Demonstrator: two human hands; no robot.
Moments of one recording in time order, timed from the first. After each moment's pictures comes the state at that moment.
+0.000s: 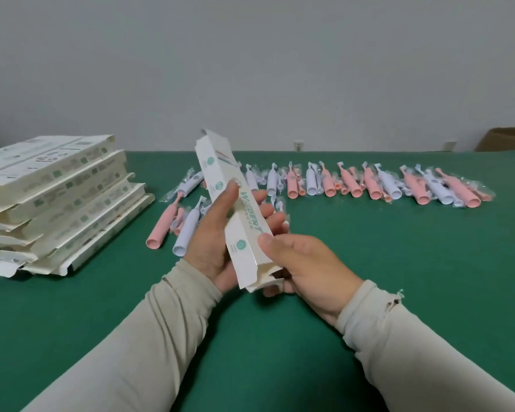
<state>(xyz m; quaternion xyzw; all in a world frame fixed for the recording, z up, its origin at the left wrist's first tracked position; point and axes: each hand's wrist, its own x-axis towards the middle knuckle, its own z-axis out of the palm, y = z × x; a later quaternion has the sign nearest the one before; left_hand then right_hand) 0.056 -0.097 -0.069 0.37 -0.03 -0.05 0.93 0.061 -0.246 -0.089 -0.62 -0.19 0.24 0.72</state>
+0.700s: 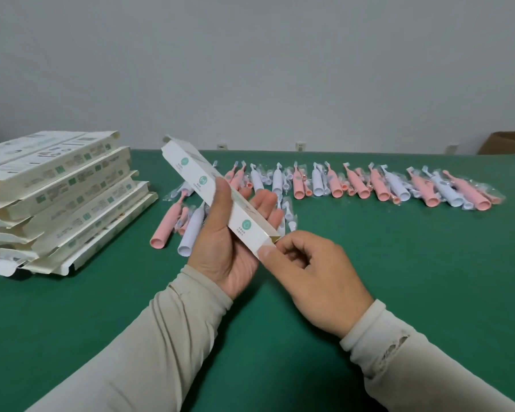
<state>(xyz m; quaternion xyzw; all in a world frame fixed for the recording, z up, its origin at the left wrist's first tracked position) 0.053 -0.099 -0.067 0.29 -0.01 0.05 0.96 0.045 -0.239 -0.087 -0.81 -0.22 -0.05 0.54</state>
